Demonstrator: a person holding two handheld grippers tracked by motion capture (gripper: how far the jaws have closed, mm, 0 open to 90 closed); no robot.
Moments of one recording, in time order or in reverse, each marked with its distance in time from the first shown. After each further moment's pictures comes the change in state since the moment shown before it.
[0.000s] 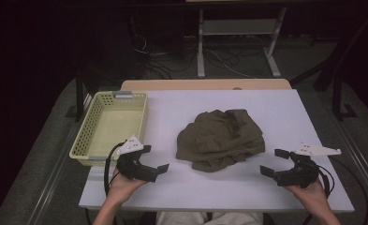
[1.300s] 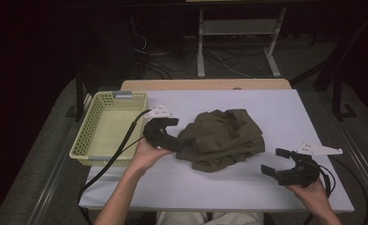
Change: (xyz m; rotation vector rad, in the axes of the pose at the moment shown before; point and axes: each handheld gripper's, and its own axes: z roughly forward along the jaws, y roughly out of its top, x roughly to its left) left arm -0.007 0.097 0.047 -0.026 -0.135 0.065; right arm -0.003 0.000 -0.002 -0.008 -0.001 -0.001
